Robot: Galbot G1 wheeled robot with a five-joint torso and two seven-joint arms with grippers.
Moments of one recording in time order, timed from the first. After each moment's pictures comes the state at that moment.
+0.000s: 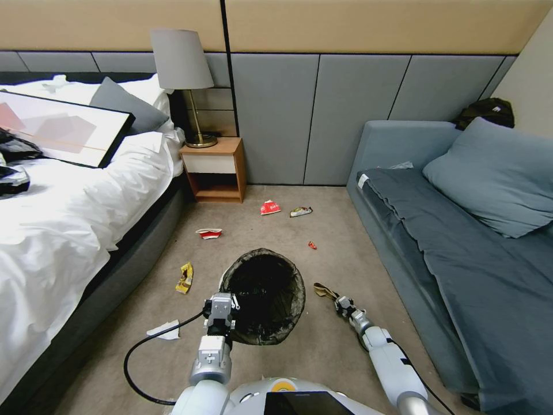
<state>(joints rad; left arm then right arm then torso) 1.83 -1.45 -0.20 -2.41 0.25 0.30 -0.32 -1.01 1.34 0.60 0.86 -0.30 0.58 -0.28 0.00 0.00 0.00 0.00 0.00</state>
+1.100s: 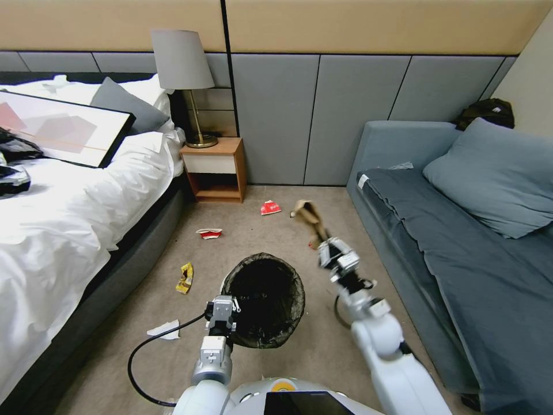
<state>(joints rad) 1.83 -1.45 -0.21 -2.38 0.23 0.31 -0.31 -1.52 1.28 0.15 2.11 0.07 0.37 -0.22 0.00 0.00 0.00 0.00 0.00</state>
